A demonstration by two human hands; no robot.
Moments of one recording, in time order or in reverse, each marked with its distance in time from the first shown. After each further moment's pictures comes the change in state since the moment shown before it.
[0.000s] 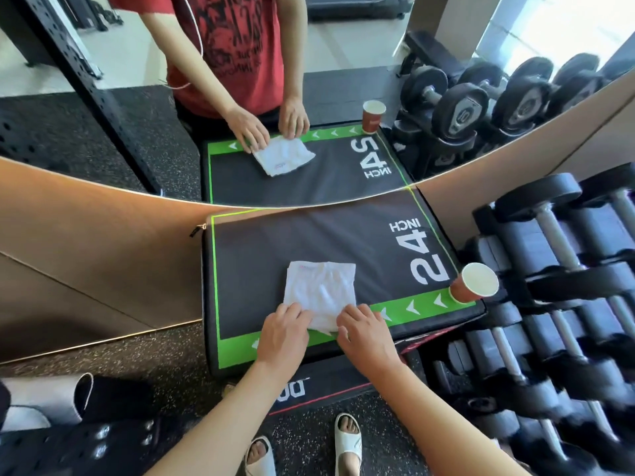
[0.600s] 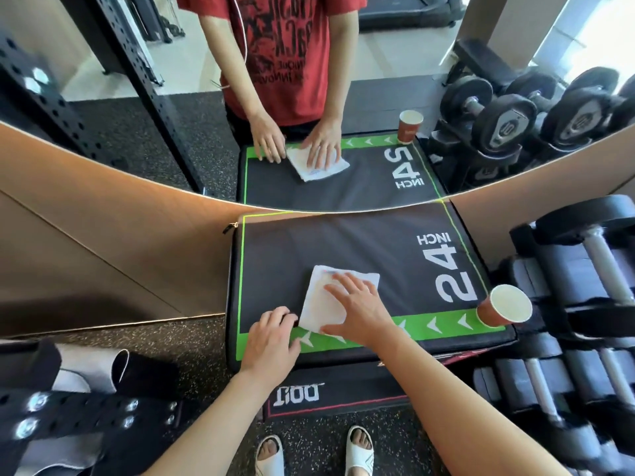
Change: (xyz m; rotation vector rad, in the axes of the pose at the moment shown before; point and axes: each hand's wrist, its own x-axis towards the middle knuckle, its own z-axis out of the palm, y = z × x) left_hand -0.031 -0.039 -0.003 0.024 -0.106 -0.257; right_hand 0.079 0.003 -0.002 0.097 -0.102 -0.247
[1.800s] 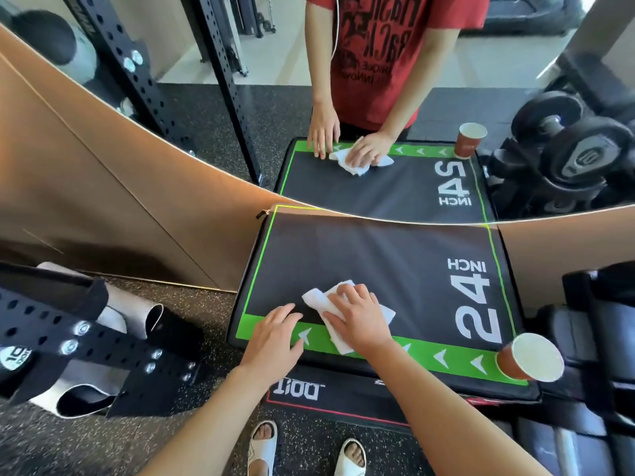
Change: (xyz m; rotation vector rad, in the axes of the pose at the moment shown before) left_hand -0.012 0.035 0.005 -0.104 -0.013 -0.228; right_hand 0.012 0.015 0.017 -0.012 0.248 -0.253
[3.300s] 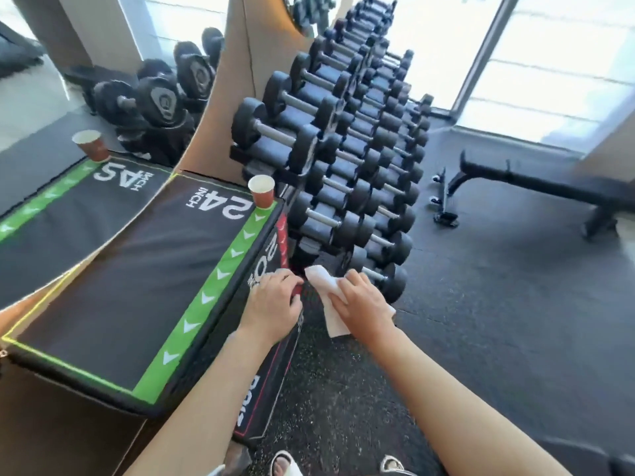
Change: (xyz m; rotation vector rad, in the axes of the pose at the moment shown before) left_hand -0.108 0.077 -0.041 -0.025 -0.332 1.330; right_hand -0.270 -0.278 -0.062 -0.309 0.461 1.324
